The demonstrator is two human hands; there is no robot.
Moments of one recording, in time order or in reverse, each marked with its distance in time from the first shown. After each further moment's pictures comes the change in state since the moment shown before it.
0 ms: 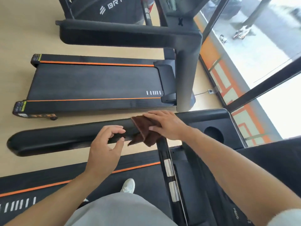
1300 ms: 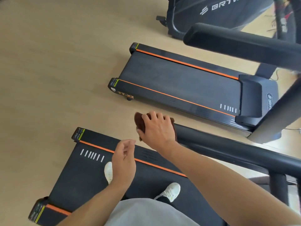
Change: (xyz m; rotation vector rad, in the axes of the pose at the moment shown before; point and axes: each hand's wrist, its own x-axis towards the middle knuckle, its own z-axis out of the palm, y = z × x) left_hand -0.060 -0.157 -0.210 -0.299 0.548 -0.626; right_hand 0.184 -0.390 0.093 -0.235 0.197 -0.239
